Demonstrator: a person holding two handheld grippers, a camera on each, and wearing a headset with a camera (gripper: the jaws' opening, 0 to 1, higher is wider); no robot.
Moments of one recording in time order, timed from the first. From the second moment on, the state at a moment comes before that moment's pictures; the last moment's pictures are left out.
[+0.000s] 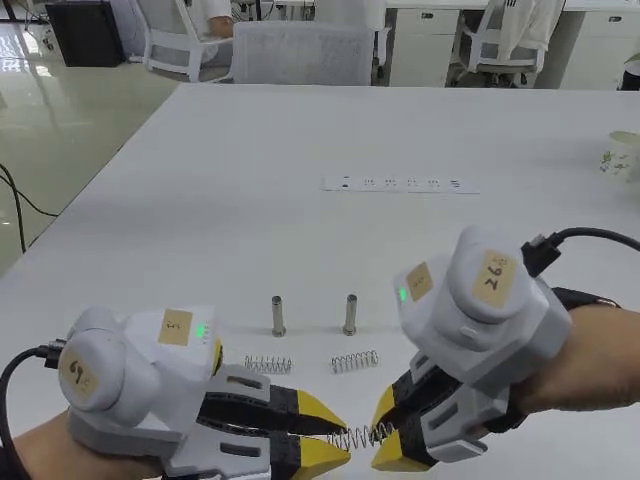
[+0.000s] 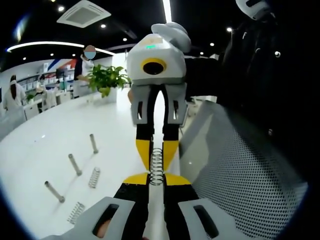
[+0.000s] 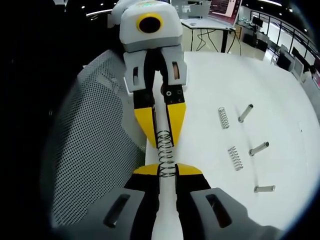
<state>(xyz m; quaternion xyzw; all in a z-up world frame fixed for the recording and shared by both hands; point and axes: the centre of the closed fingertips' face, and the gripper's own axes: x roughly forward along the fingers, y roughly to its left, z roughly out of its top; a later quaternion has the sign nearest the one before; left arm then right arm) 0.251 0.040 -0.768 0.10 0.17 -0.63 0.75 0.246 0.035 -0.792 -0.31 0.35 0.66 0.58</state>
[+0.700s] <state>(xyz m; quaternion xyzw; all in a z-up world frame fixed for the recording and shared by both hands) 0.250 0.041 -0.771 0.10 0.18 -0.62 0.75 0.244 0.057 -0.763 -0.26 0.34 0.67 0.60</state>
